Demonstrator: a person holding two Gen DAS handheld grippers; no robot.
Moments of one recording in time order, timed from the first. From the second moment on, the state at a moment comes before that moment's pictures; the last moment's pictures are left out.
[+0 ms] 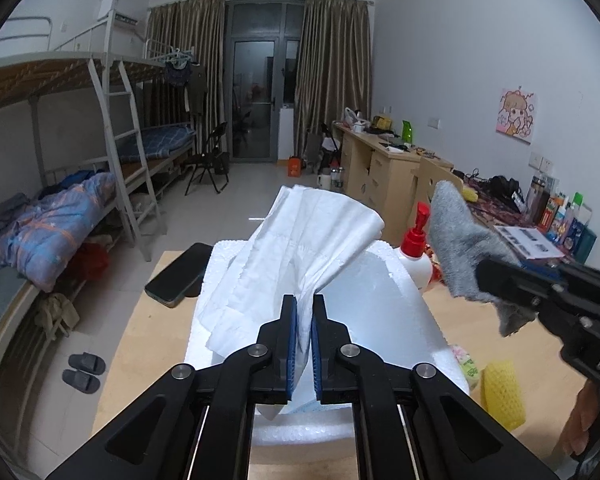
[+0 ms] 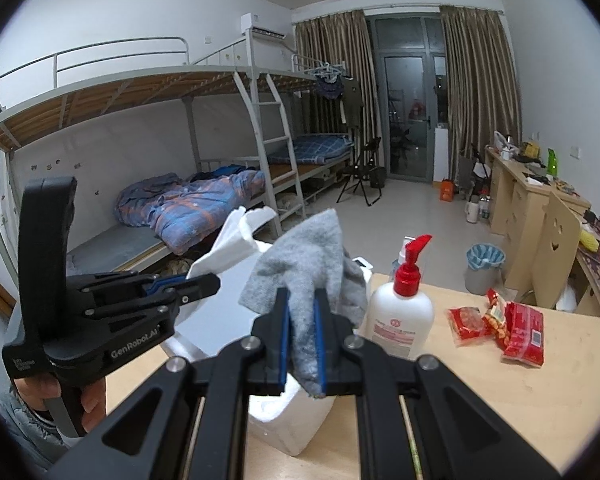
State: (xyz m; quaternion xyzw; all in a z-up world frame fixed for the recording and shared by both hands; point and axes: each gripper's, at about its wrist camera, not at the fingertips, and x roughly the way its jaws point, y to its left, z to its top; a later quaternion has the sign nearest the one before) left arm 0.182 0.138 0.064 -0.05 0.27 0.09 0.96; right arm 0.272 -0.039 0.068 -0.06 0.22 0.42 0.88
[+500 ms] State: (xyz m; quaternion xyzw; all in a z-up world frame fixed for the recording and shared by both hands) left arm 0.177 0.139 0.065 -0.03 0.24 0.10 0.96; right arm 0.273 -0.042 0.068 -0.06 0.22 0.42 0.88
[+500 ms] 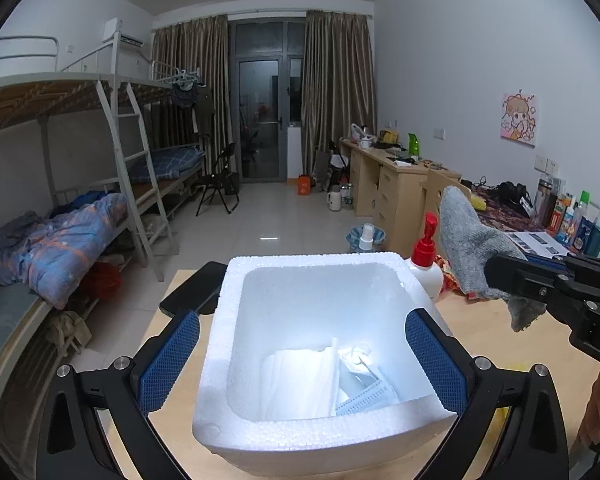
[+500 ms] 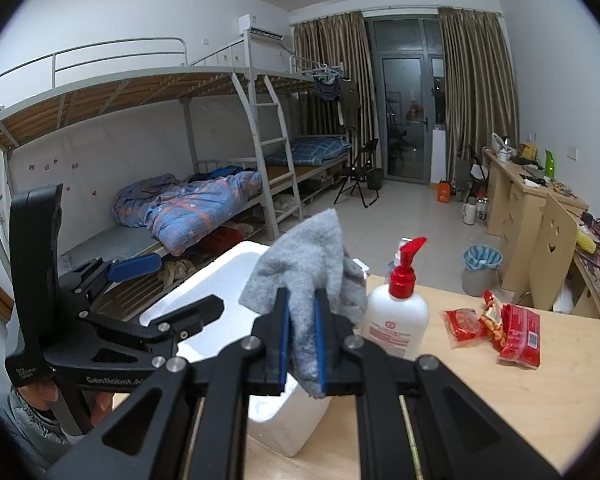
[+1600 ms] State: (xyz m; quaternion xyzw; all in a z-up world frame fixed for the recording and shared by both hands) left arm 0.130 0.170 0.063 -0.05 0.23 0.16 0.96; right arm 0.282 0.024 0.054 -0.10 0.24 0.45 0.85
